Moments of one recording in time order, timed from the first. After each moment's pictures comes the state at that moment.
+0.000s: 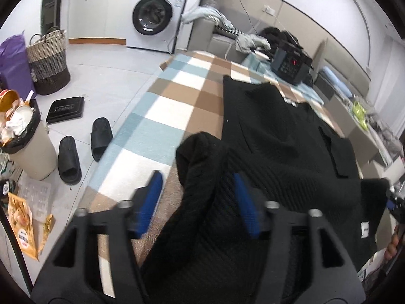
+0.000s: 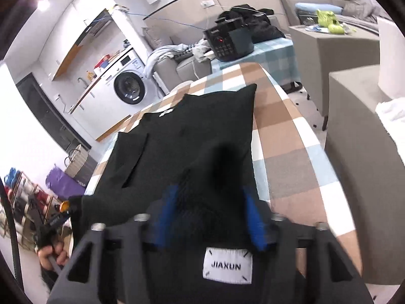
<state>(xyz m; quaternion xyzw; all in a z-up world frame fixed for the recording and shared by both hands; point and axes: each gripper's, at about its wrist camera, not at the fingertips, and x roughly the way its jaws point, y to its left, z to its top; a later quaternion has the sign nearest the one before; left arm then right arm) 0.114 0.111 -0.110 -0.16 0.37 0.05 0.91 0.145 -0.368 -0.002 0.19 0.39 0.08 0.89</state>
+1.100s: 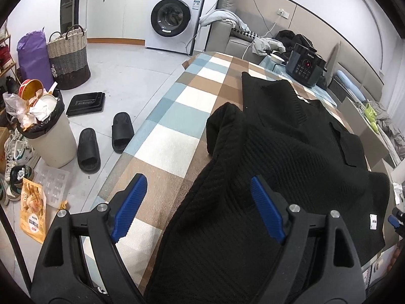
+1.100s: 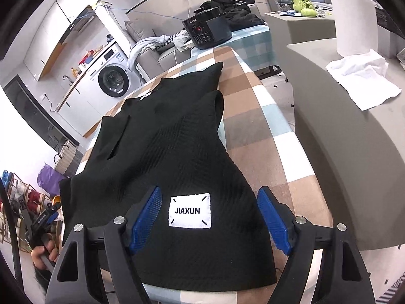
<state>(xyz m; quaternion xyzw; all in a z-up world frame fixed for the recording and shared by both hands) 0.045 0.105 -0.106 -0.15 0.38 0.10 0.91 0.081 -0.401 -0.025 0.20 0.43 0.04 0.88</state>
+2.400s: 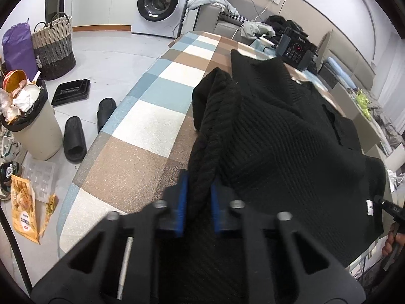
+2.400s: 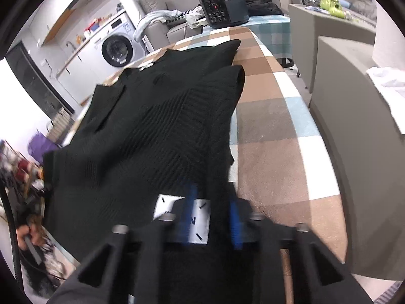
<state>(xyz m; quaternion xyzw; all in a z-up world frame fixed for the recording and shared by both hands) 0.061 0.102 -0.133 -0.16 0.41 0.05 0.89 0.118 -0.383 -0.052 0.11 0.48 0.06 0.87</state>
